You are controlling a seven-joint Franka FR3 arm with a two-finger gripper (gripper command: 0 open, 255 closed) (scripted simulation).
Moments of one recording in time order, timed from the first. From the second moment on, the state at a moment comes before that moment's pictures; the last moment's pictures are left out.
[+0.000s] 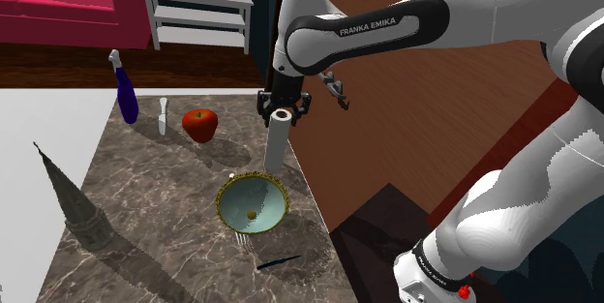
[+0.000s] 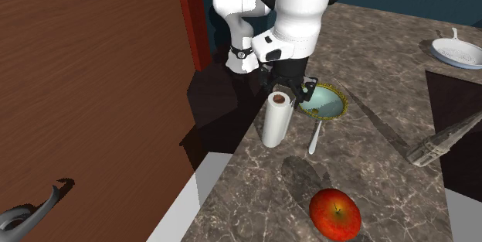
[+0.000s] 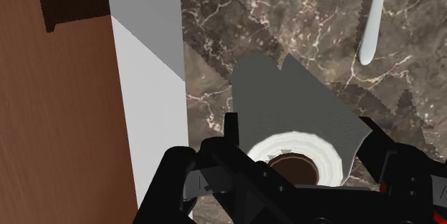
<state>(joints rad) 0.05 -0.05 0.24 -2.12 0.05 2.07 0.68</state>
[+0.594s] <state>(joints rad) 0.05 -0.07 0.24 -2.09 0.06 2.02 0.68</state>
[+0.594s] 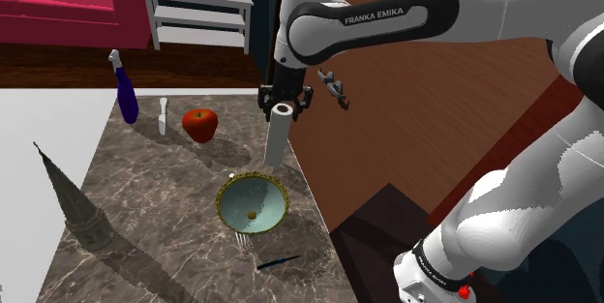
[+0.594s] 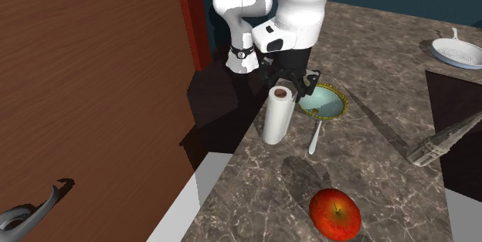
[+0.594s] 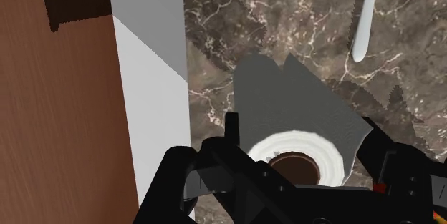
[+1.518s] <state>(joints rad) 0.04 -0.10 0.23 -1.94 0.06 1.83 0.68</state>
